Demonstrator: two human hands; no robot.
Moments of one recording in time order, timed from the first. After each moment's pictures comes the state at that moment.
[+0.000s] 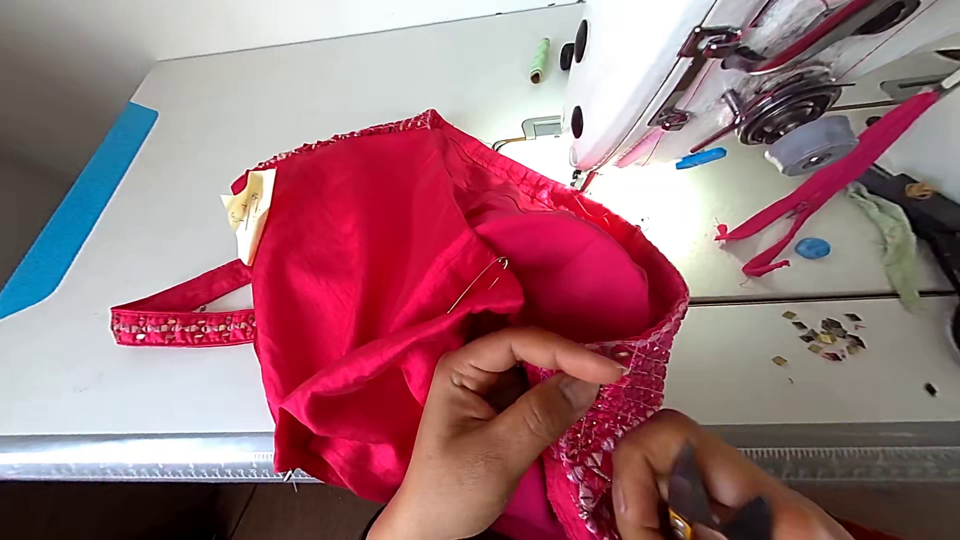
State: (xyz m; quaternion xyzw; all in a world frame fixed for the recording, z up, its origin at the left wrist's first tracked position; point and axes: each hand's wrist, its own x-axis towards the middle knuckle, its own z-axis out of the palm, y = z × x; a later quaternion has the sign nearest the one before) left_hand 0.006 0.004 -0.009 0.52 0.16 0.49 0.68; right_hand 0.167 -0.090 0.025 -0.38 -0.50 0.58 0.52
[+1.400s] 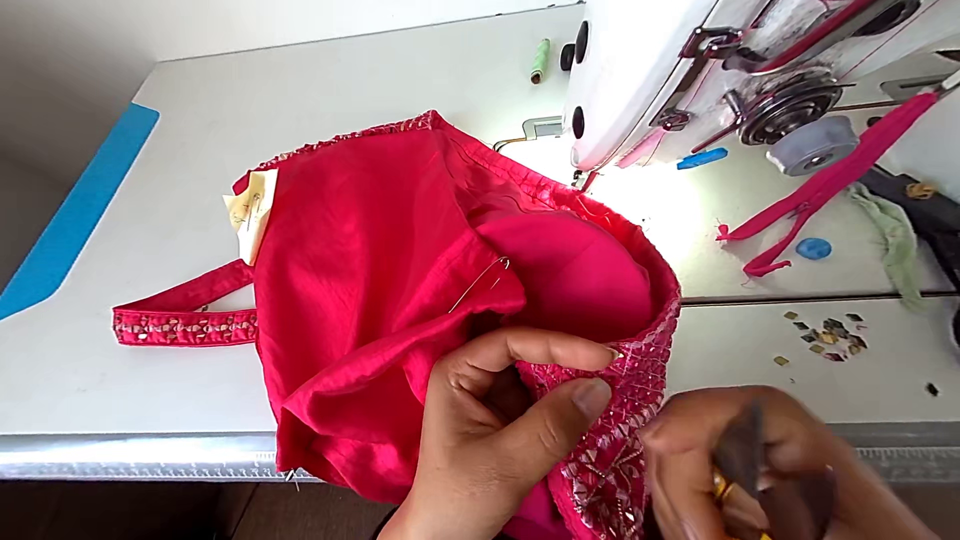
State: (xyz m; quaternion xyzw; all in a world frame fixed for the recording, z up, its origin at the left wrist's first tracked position) left_hand 0.009 -0.001 -0.006 0.50 0.19 0.51 0.67; right_hand 0.159 -0.084 0.024 -0.46 -0.54 0.41 0.57
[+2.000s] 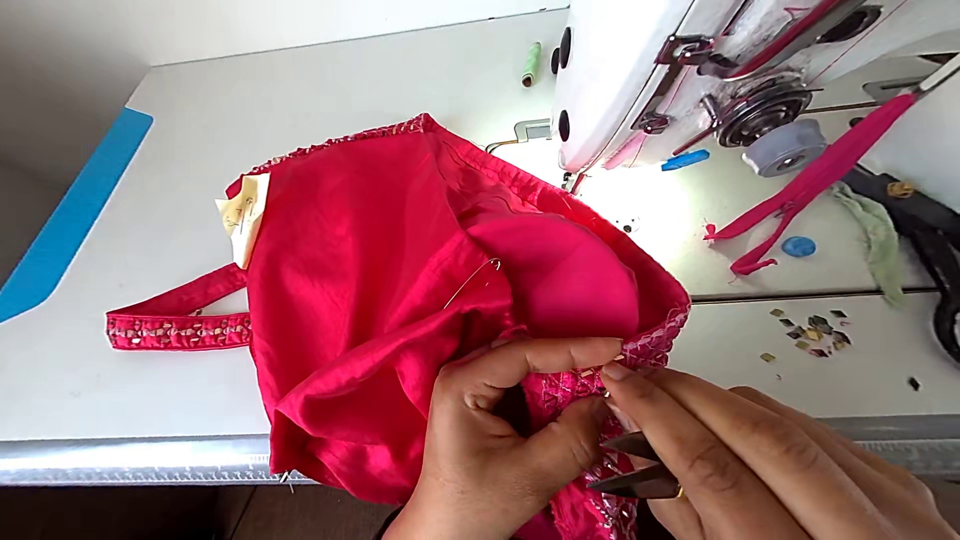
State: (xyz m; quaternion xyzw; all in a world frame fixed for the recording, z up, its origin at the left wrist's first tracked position) left_hand 0.014 -0.003 -0.007 0.63 0.24 0.50 0.55; right_hand 0.179 -0.069 0.006 -0.53 -0.75 -0.19 0.34
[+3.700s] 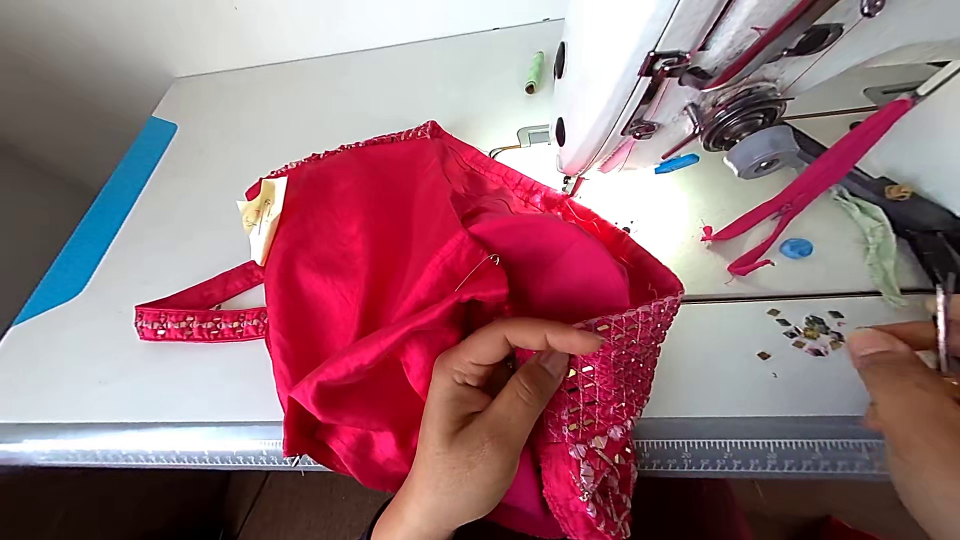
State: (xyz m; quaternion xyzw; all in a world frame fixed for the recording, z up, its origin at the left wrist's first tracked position) left_hand 0.009 0.002 -0.008 0.58 0.21 0.50 0.61; right_hand 0.265 -0.099 0.001 -0.78 -0.44 0.06 0.44
